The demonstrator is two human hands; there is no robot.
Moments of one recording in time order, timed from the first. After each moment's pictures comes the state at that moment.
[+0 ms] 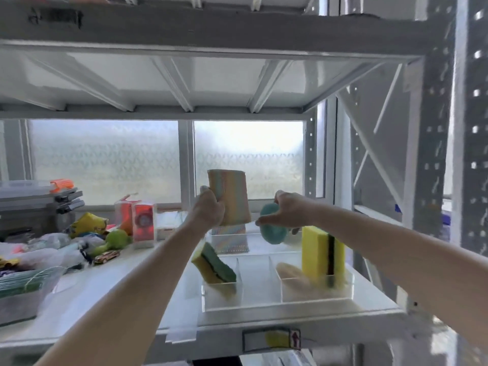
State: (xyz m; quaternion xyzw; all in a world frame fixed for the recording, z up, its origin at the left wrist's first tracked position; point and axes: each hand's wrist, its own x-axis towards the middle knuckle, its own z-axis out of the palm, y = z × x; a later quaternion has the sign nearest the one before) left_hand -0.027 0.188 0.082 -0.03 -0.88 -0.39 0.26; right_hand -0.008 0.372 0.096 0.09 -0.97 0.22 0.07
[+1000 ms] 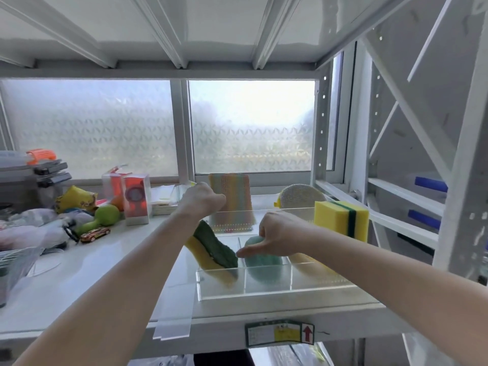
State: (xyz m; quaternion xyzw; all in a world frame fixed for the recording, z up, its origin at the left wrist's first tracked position) left_hand -0.081 0.177 0.042 0.02 -0.94 -0.31 0.16; right_hand -0.032 0.346 0.015 0.17 -0.98 0.08 0.06
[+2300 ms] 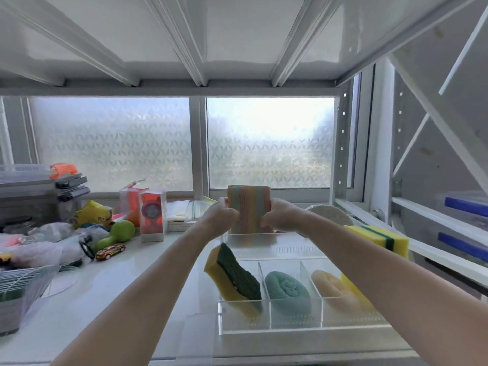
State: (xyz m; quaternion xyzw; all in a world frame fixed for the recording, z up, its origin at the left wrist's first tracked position) left_hand -0.116 0.152 0.035 -0.08 -0.87 -0.48 0.06; right_hand -0.111 0.313 0.050 0.11 -0.92 0.36 0.00
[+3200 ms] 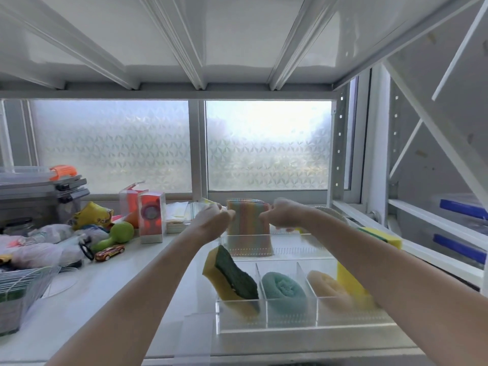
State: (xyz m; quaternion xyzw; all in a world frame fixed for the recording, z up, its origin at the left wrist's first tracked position) left_hand -0.089 0.151 0.041 -0.02 -0.91 -0.39 0.10; right_hand -0.110 0.321 0.062 0.08 -0.96 0.26 0.00
